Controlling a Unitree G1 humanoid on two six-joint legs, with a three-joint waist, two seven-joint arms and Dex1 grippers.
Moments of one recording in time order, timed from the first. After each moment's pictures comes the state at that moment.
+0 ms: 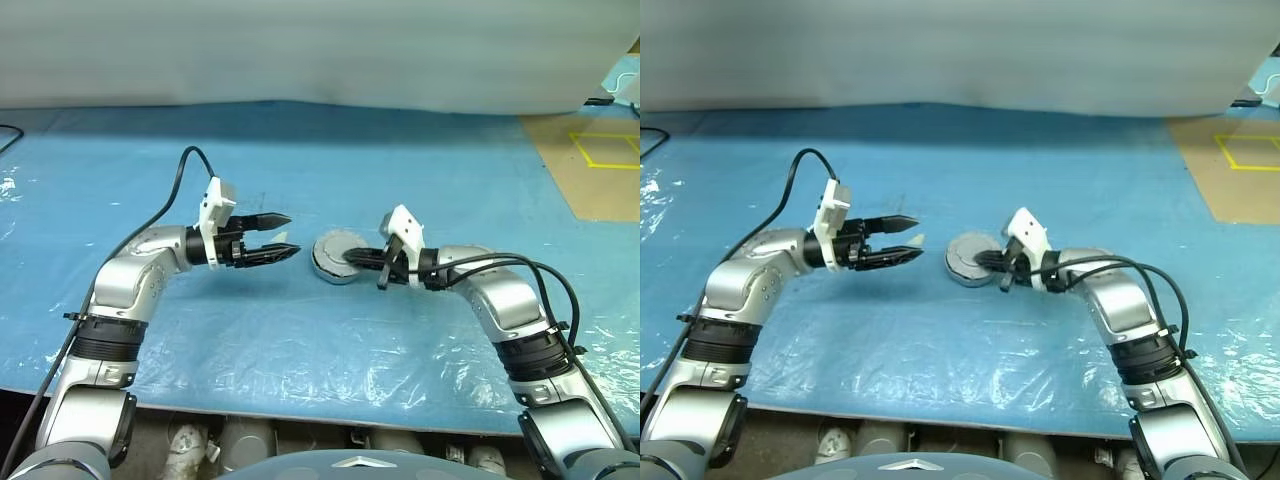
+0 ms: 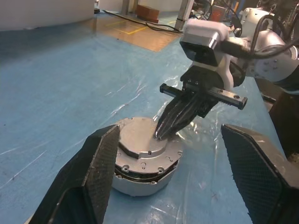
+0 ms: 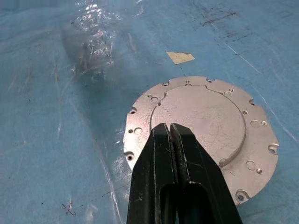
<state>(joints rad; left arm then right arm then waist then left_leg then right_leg) -0.47 0.53 -0.02 0.03 -0.56 0.47 -1.19 -0.44 -0.49 0.14 -0.10 0.31 0.62 0.93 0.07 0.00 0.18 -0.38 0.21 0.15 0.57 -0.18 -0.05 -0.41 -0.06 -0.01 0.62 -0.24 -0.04</state>
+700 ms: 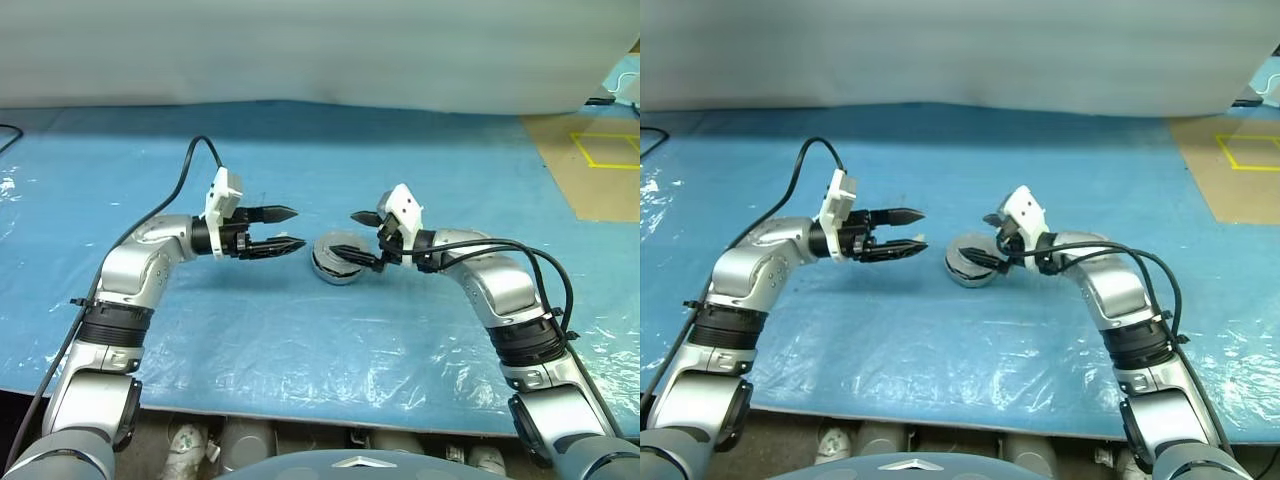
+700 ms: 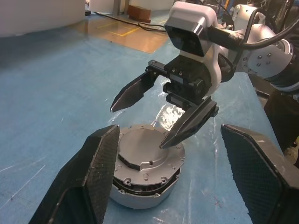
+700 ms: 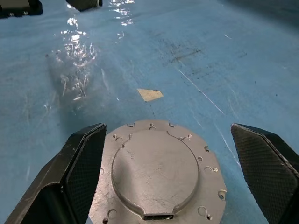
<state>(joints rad) -0.54 0.52 -0.04 0.09 -0.54 0.46 -1.22 -0.49 -0.47 0.18 -0.05 0.25 0.57 0.83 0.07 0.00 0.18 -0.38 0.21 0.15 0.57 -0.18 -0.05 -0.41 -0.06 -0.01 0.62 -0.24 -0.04</state>
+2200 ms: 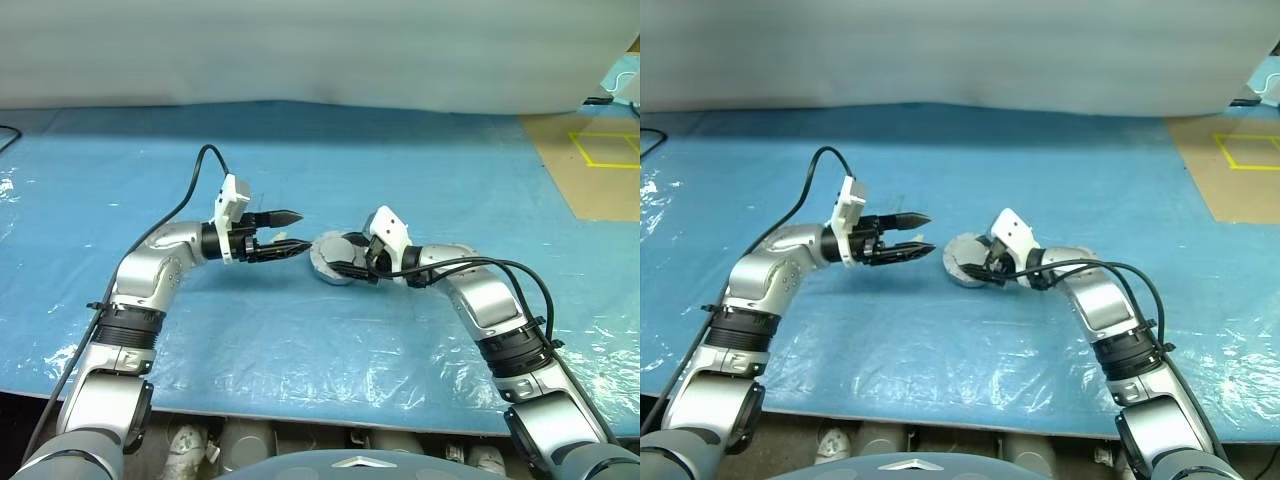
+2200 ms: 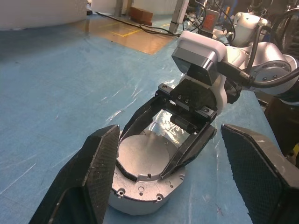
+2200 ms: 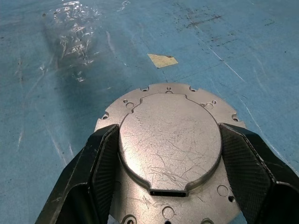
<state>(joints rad) -0.54 0.47 -0.05 0.14 -0.53 0.44 -1.20 -0.45 -0.45 0.25 -0.03 0.16 0.51 0.85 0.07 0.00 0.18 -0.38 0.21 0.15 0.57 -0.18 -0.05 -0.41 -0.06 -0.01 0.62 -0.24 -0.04</state>
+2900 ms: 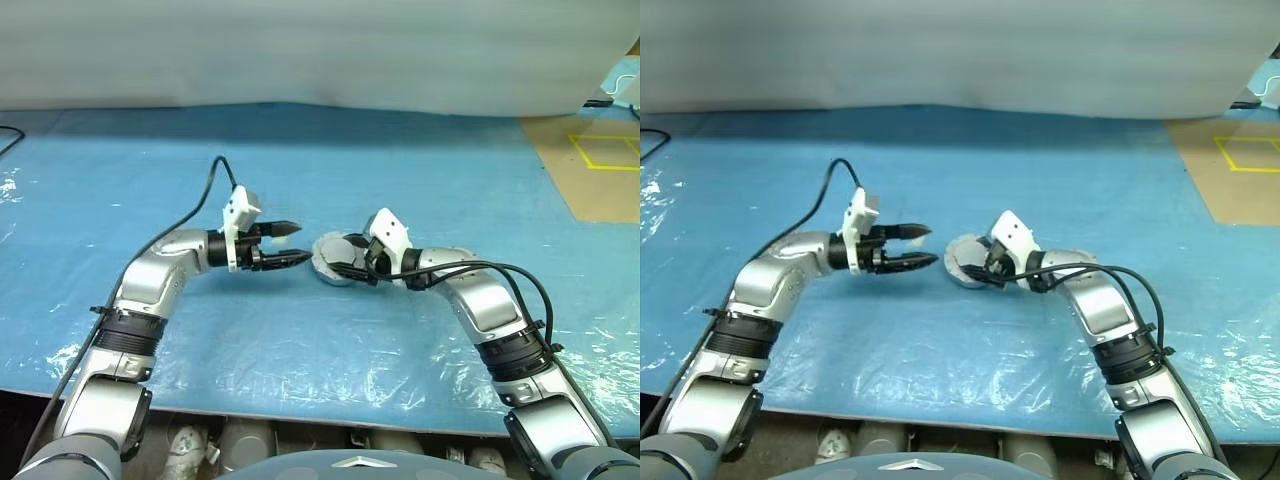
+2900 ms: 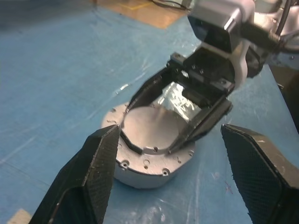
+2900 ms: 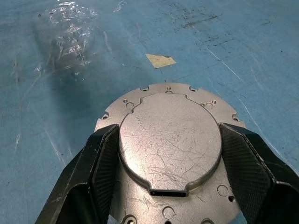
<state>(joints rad) -0.51 0.48 -0.12 0.12 -0.45 0.45 -1.15 -0.43 -0.45 0.25 -0.04 0.16 0.51 0.83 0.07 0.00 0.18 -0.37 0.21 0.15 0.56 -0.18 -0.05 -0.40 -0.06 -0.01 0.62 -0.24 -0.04</state>
